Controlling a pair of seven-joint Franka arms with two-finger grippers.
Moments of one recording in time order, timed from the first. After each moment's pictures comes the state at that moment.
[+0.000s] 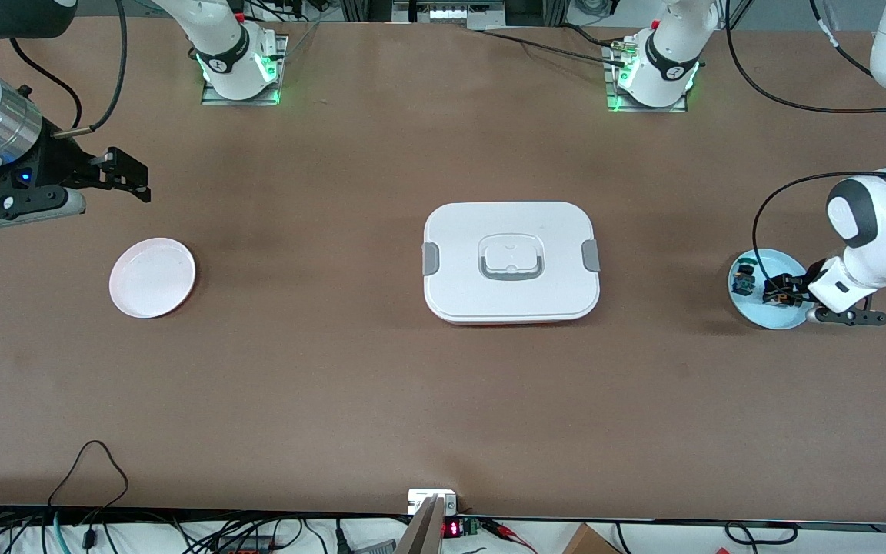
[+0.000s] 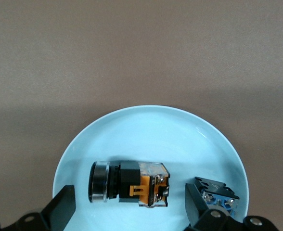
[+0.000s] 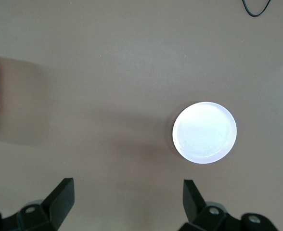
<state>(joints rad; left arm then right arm) 0.38 0.51 -0.04 -1.99 0.08 2.46 0.33 0.07 0.03 0.05 -1.63 0.02 1.65 -0.07</state>
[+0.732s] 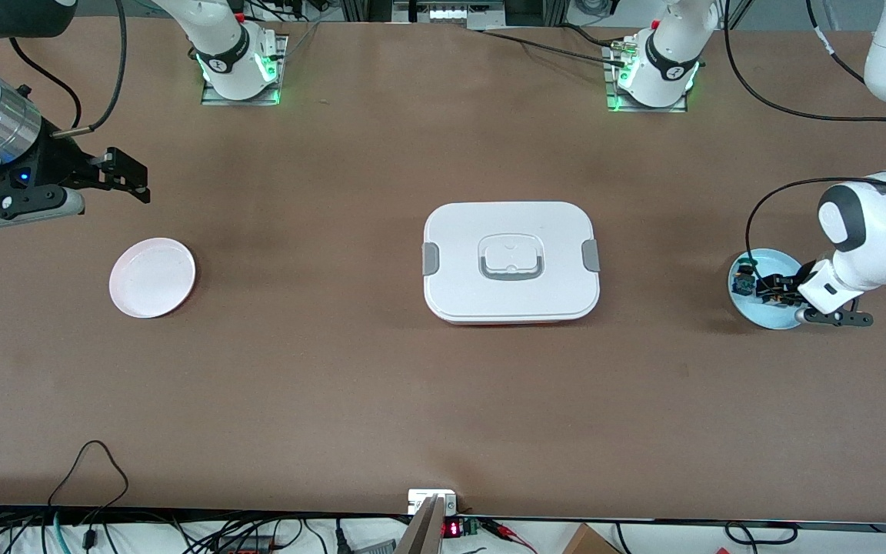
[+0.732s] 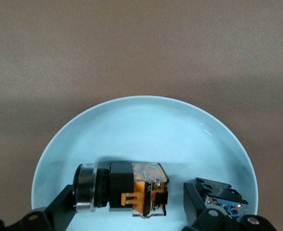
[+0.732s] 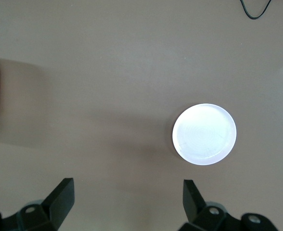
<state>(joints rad) 0.38 0.54 -0.04 -1.99 0.08 2.47 0.34 0.07 0.03 0.05 -1.63 0.02 1.65 -0.07</state>
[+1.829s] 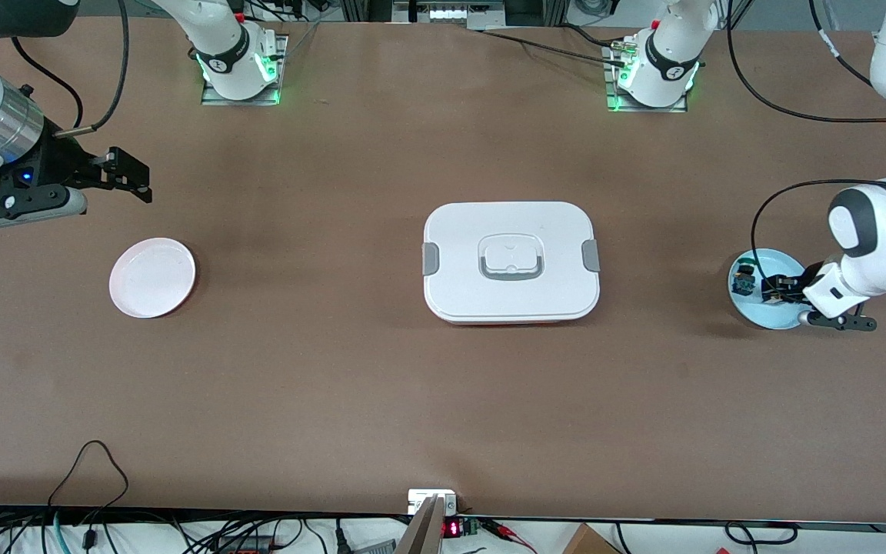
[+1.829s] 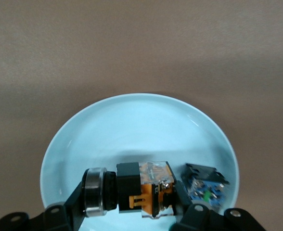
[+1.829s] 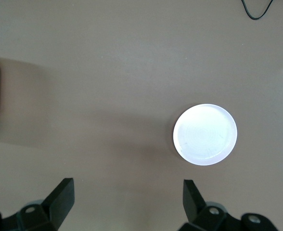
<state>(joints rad) 0.38 0.54 -0.05 -1.86 0.08 2.23 0.37 0.07 0.03 0.05 -1.63 0.02 1.65 -0.07</state>
